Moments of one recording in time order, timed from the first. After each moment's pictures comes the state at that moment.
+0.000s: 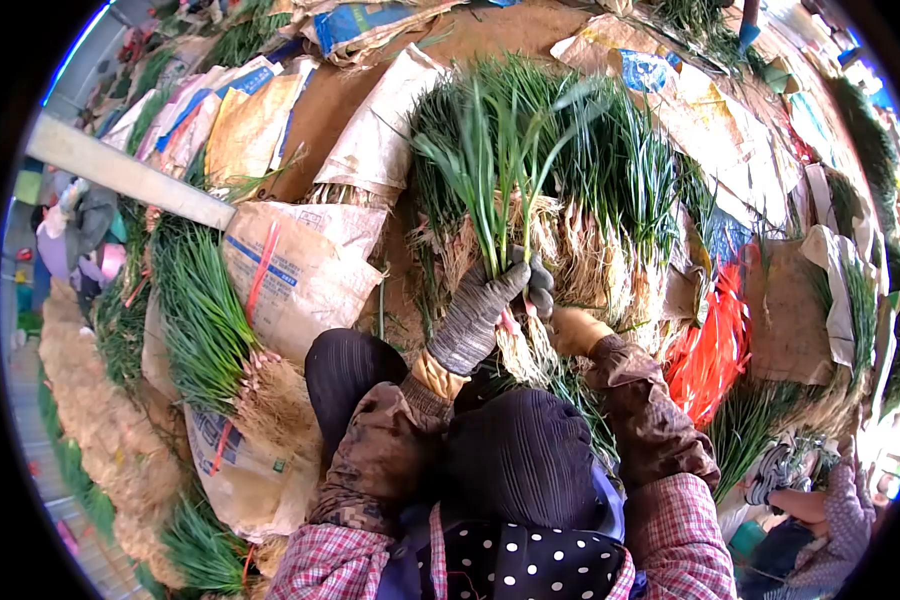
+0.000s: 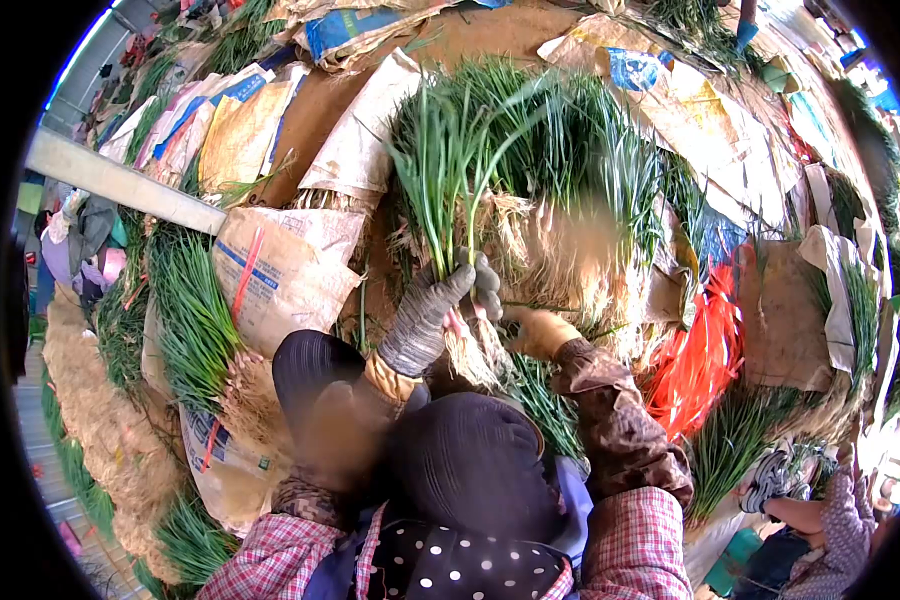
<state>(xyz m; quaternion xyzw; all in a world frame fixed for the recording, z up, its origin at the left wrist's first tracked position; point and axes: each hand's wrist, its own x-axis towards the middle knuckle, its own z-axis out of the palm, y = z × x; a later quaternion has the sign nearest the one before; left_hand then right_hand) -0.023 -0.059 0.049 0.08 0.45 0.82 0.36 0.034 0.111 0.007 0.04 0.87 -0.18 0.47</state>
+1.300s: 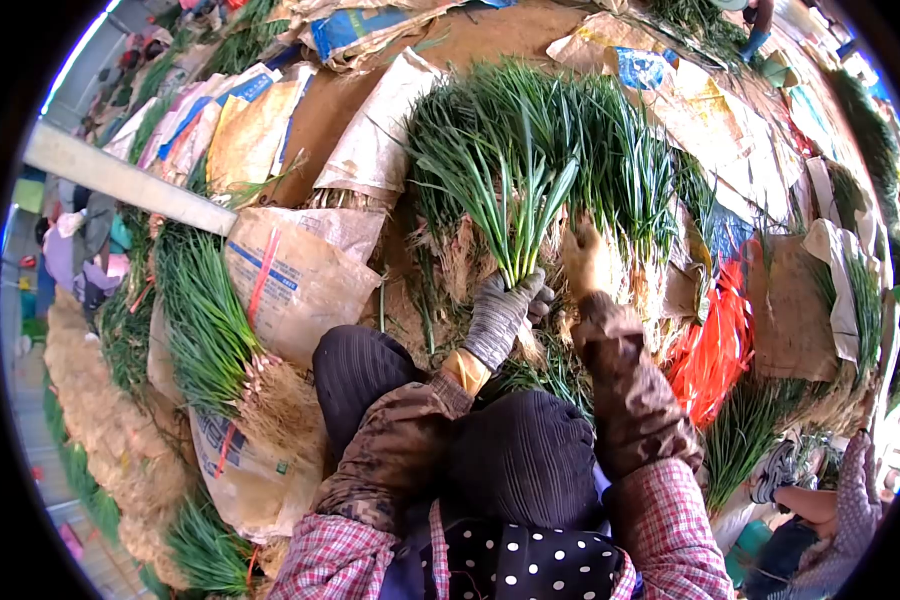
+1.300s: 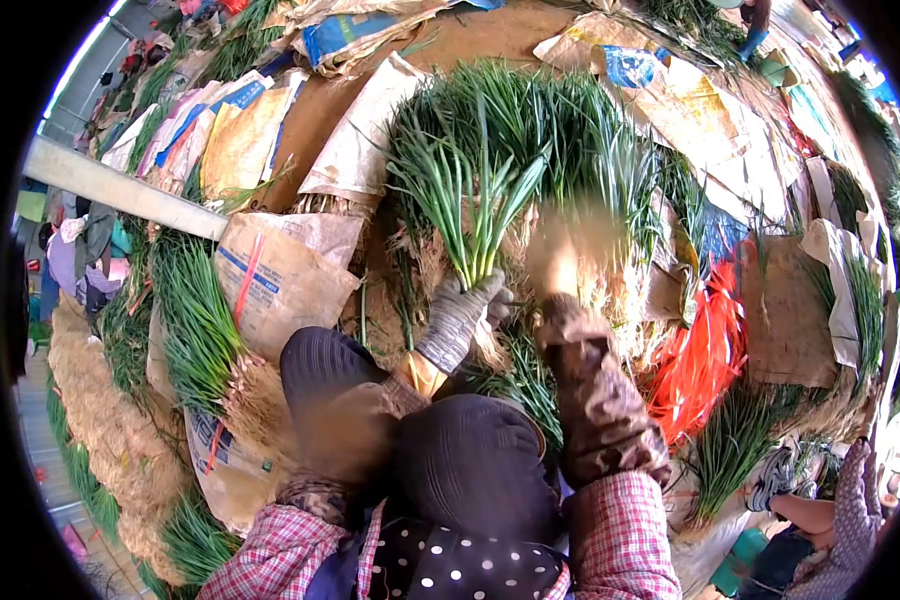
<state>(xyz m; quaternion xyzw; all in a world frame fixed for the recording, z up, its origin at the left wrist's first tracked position) -0.003 -0.026 0.011 -0.10 0.53 0.77 0.34 -0.023 0.147 -0.058 0.31 0.85 -0.42 -0.08</state>
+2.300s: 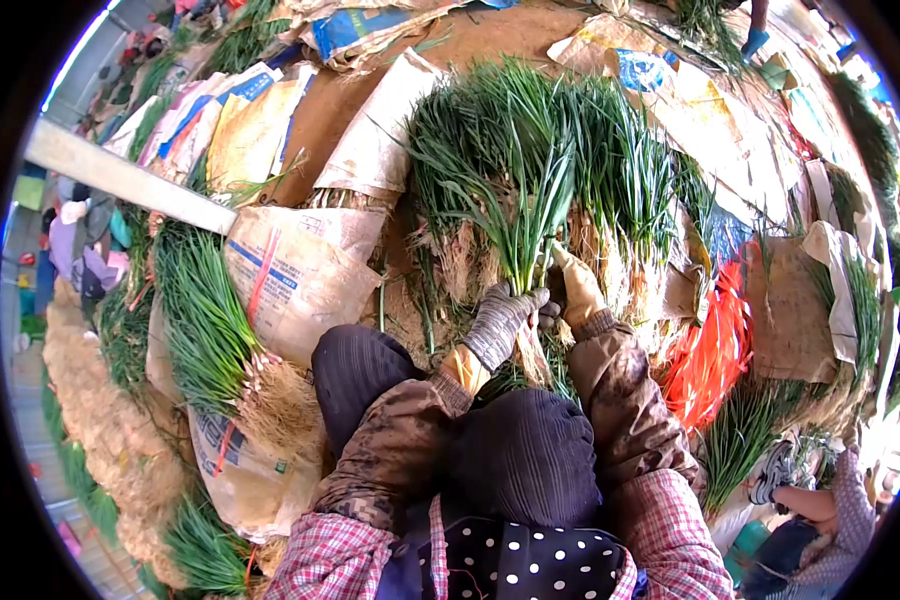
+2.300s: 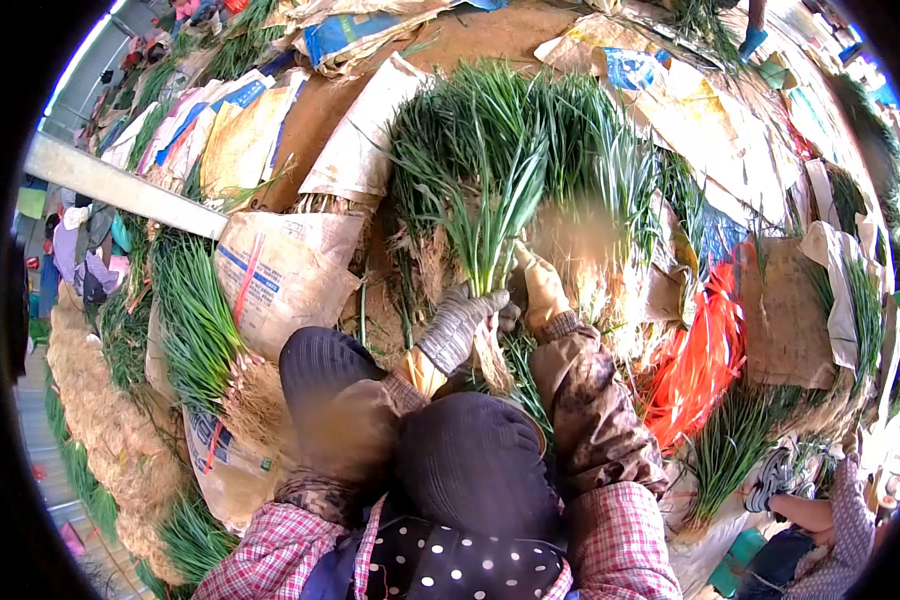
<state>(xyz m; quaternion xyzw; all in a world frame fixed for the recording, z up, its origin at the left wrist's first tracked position) 0.000 -0.029 -0.001 -0.09 0.46 0.79 0.40 0.007 0.117 -0.024 0.34 0.36 -0.87 0.04</state>
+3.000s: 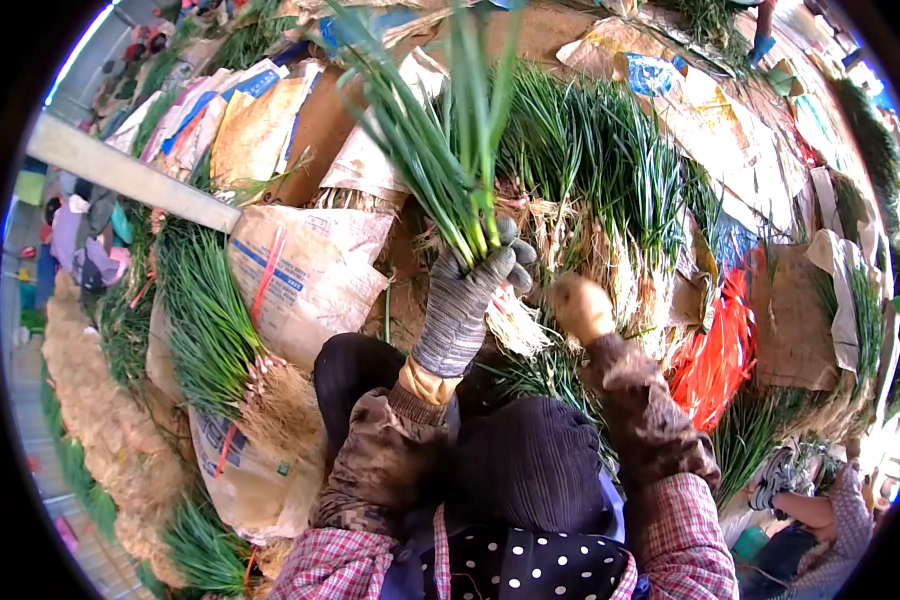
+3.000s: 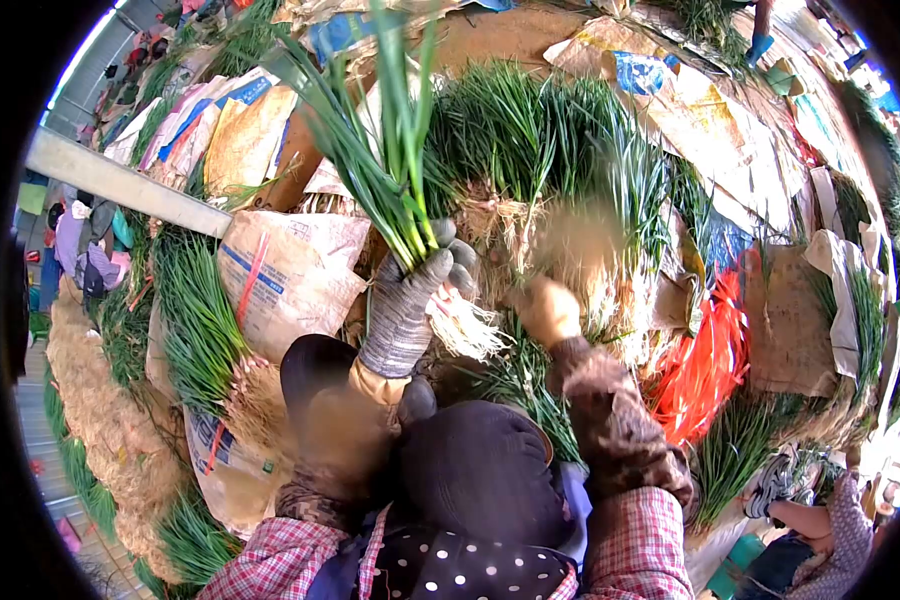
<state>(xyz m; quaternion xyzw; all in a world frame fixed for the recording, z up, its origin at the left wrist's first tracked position) -0.033 -0.068 0.085 0.07 0.45 0.86 0.21 0.031 0.124 -0.056 0.10 0.95 -0.29 -0.02</state>
